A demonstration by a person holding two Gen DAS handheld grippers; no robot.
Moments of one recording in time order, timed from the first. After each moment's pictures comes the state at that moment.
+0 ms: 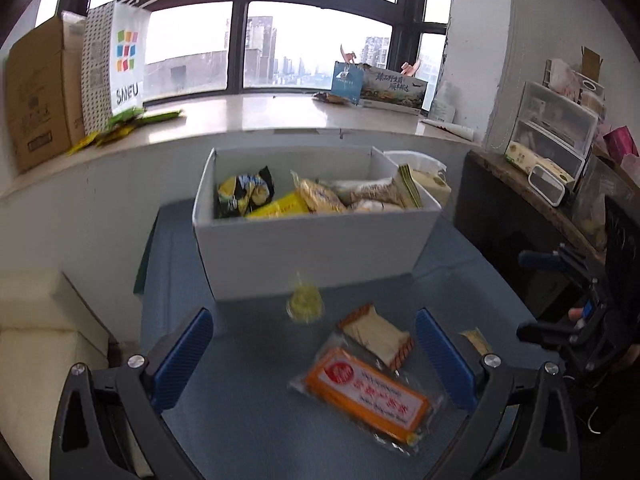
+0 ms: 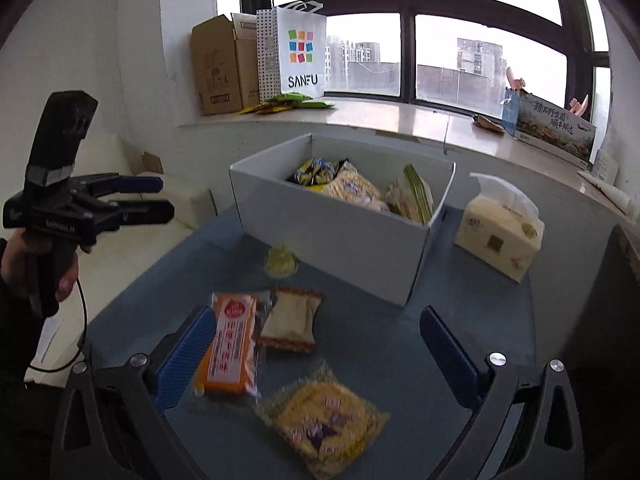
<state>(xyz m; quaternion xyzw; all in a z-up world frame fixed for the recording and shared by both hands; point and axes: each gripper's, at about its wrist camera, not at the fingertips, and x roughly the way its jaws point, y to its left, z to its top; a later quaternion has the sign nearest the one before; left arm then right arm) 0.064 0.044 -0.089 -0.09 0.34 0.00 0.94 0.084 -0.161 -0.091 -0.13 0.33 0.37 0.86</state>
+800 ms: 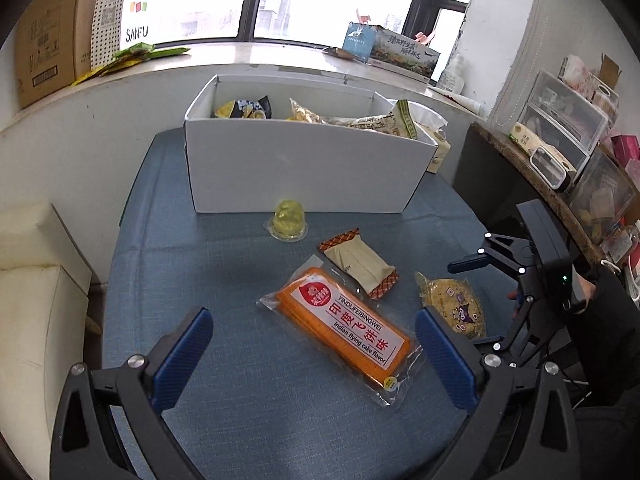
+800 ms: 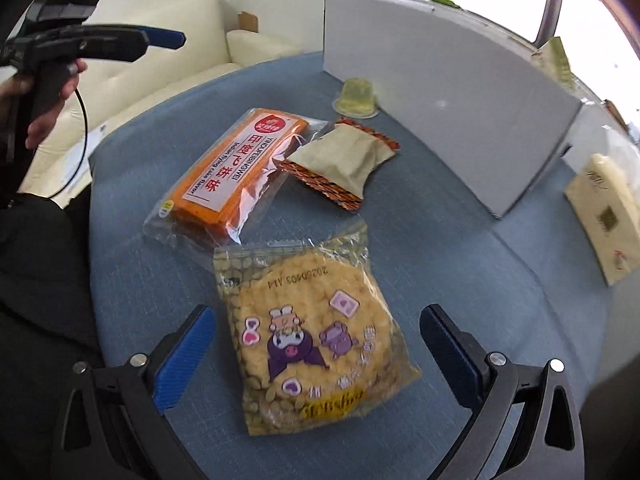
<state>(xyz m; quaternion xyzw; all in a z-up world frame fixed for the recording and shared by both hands) 0.042 0.027 -0.132 -0.14 0.41 0.00 0.90 0.114 -0.150 -0.196 -0.30 0.42 0.51 0.69</state>
